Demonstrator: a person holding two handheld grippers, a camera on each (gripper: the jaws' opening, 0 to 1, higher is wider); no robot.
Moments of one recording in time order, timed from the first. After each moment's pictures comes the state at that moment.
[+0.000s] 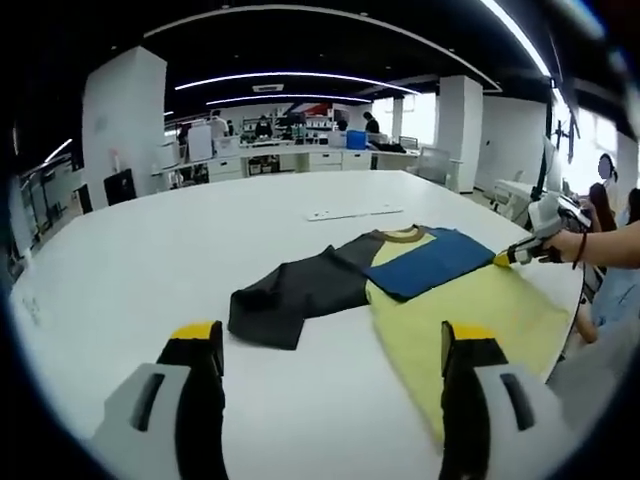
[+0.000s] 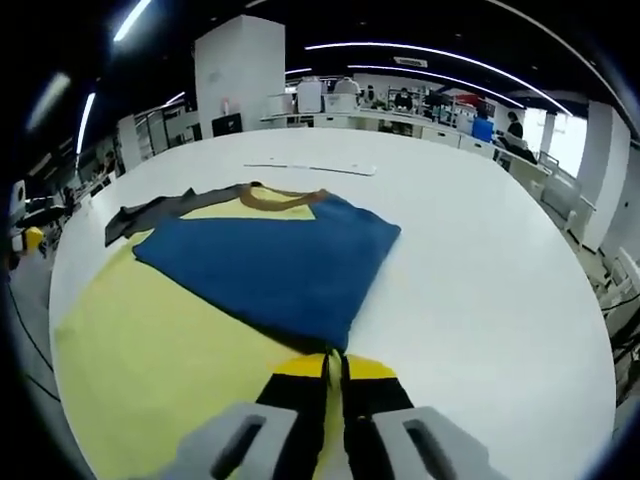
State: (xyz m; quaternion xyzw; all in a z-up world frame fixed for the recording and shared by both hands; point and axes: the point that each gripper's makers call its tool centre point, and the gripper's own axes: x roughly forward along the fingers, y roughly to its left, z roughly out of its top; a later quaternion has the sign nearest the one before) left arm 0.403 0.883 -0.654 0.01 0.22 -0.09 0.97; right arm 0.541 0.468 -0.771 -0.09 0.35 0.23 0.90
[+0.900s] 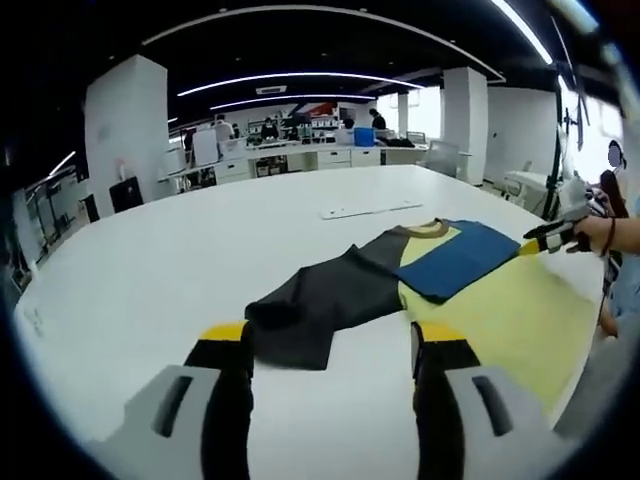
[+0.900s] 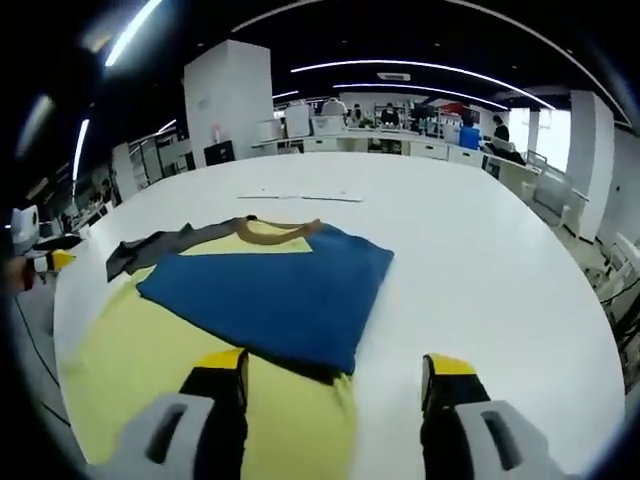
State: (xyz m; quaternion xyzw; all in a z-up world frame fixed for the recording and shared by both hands) left arm 0.449 0.903 -0.678 0.03 0.22 -0.07 0.97; right arm 0.549 0.475 -0.744 -0.04 0.31 0.22 0.92
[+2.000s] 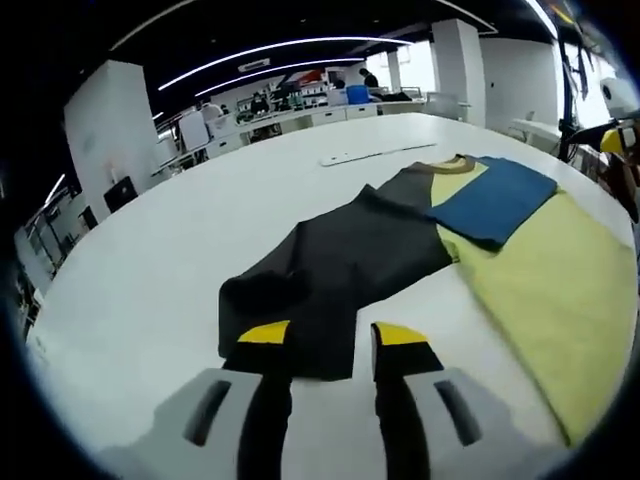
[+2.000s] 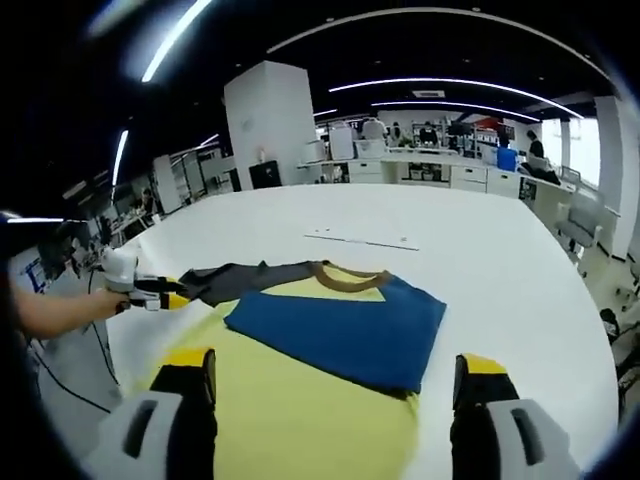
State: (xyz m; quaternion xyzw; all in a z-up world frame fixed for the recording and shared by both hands) left arm 0.494 0.908 -0.759 0.10 0.30 -0.07 0.95; right arm 0.497 0.525 -0.657 -0.02 0.28 0.31 0.91
